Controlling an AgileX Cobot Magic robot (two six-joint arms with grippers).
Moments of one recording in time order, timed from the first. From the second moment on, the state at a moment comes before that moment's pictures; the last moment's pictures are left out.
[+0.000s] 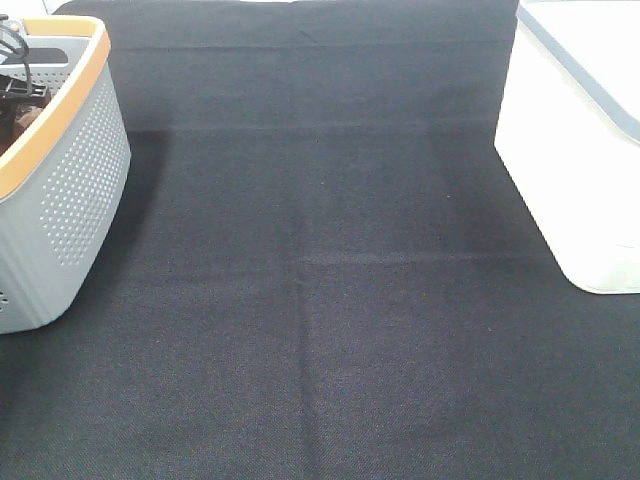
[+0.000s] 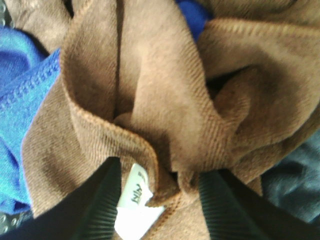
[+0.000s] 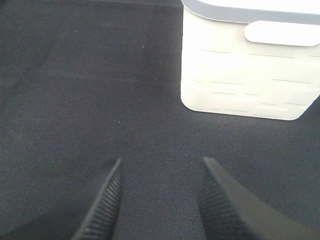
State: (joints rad) left arm 0.03 2.25 -1.98 0.16 1.19 -0.11; right arm 0.02 -0.01 -0.50 0.05 1.07 -0.12
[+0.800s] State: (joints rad) left arm 0.03 2.24 -1.98 0.17 1.15 -0.11; right arm 0.02 -0.01 -0.50 0.05 1.07 -0.12
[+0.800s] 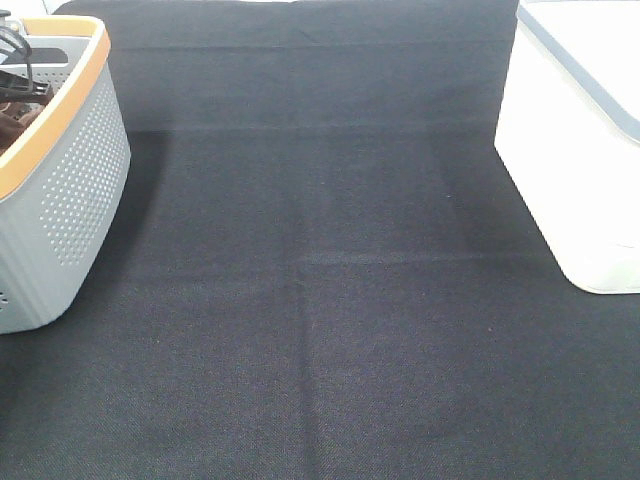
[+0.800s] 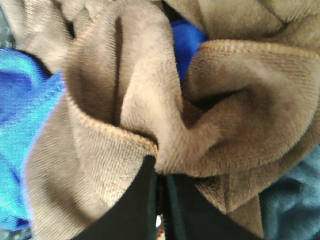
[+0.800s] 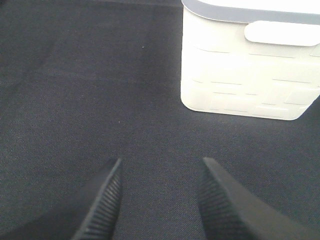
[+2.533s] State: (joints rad) left arm -0.23 1.67 -1.98 -0.30 0.63 -0.03; right arm 0.07 0.44 -0.60 0.52 0.82 -0.39
